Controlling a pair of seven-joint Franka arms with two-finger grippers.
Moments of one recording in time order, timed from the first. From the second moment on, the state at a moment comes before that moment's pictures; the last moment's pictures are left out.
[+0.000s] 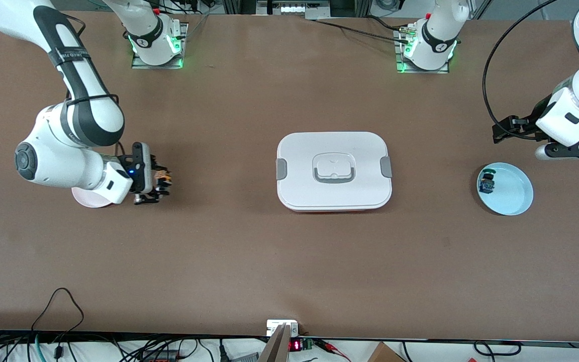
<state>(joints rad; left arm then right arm) 0.02 0.02 -0.05 -1.73 0.04 1.66 -0.09 -0.19 0.42 0.39 -1.81 0.36 2.08 -1.70</state>
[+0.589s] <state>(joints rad) 0.04 0.06 -0.05 -1.70 -0.08 1.57 -0.09 -0.04 0.43 0.42 -1.74 0.97 2.08 -1.66</state>
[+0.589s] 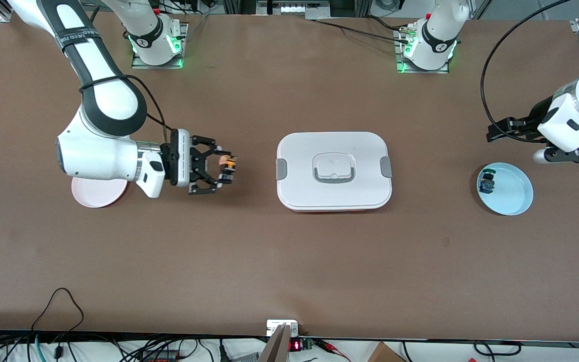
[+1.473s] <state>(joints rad) 0.24 0.18 -0.08 -1.75 -1.02 1.39 0.09 0.20 0.44 0.43 -1.66 1.73 2.16 -1.94</state>
